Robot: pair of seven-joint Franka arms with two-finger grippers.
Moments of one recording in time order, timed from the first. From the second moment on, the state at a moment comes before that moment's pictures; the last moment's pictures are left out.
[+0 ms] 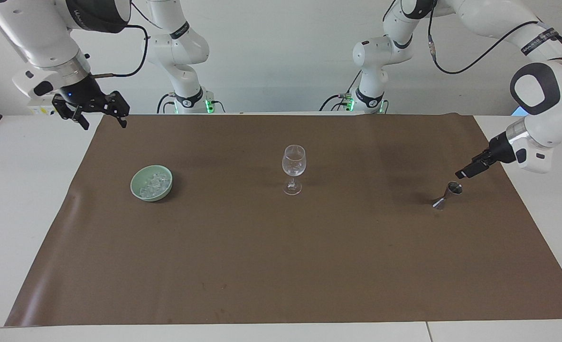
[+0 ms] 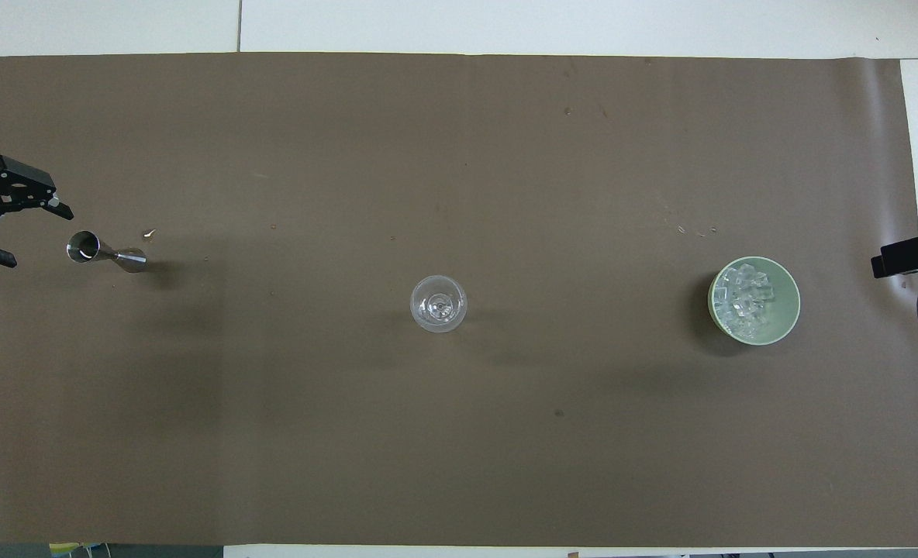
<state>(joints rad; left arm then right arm) 0.16 0.27 0.04 -1.54 -0.21 1.58 -0.42 -0.01 -0.10 -0.10 -1.72 -0.03 1.58 -0.16</state>
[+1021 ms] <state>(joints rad) 0.35 0.49 0.22 -1.56 -0.73 1.65 -0.94 0.00 -0.10 -0.10 -1.72 -0.03 1.58 -0.16</state>
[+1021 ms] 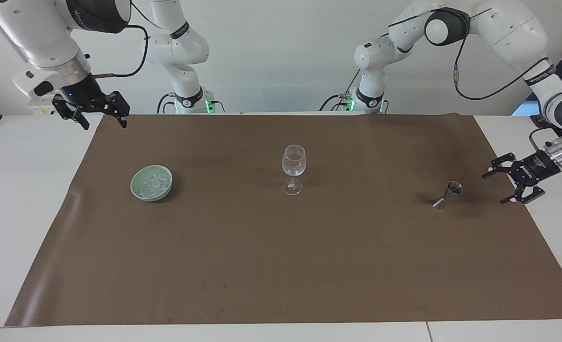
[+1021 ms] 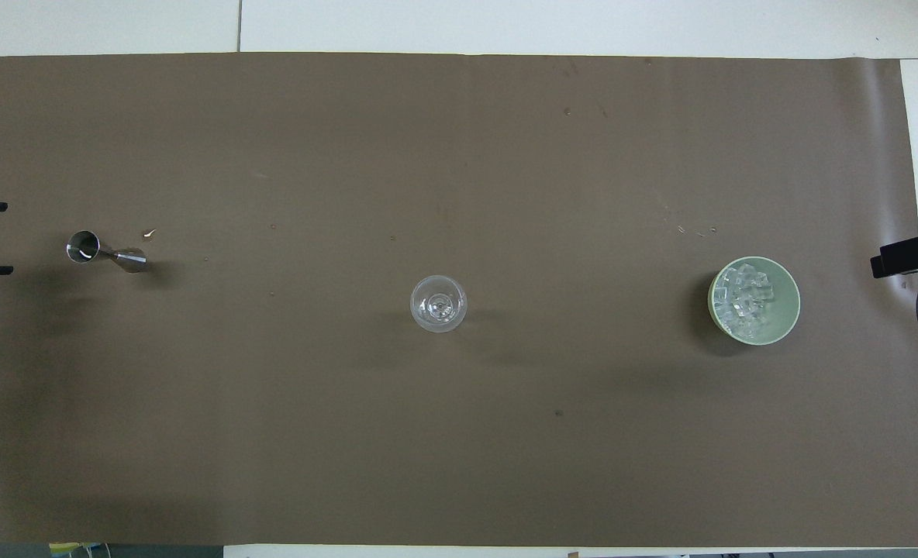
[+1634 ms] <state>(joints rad) 0.36 0.32 0.22 -2.04 -1.02 1.86 -0.78 0.00 -0.10 -0.10 -1.72 -0.03 1.58 -0.16</state>
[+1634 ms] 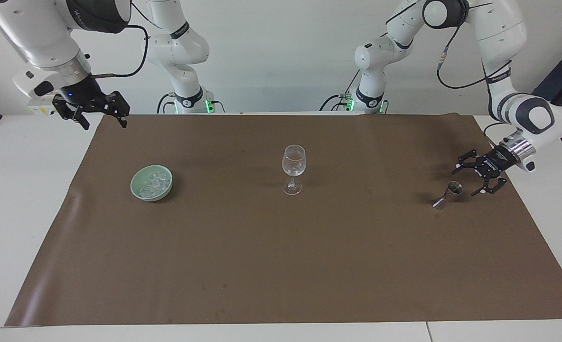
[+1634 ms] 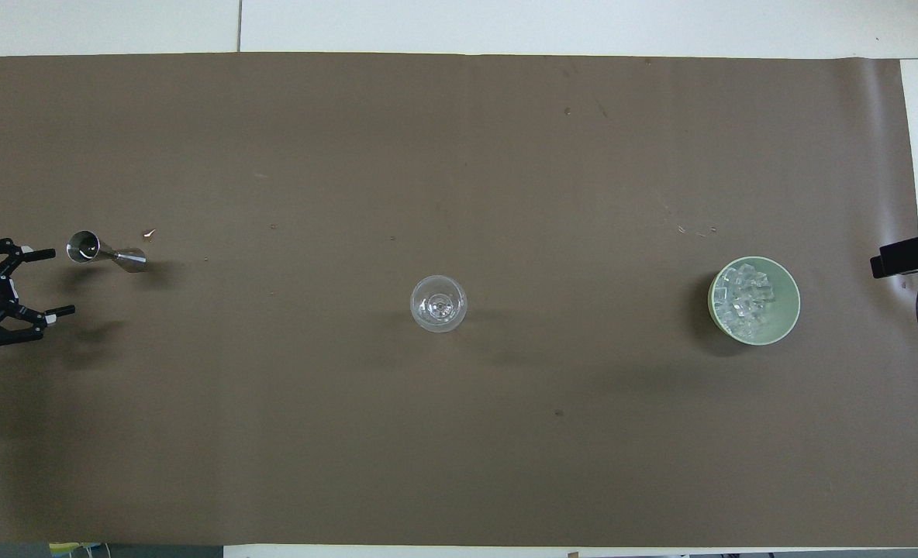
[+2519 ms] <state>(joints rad) 0.24 0.26 0.20 -2.22 -1.39 2.07 -0.75 0.00 -0.10 -0.10 -1.72 -0.03 1.58 -0.16</state>
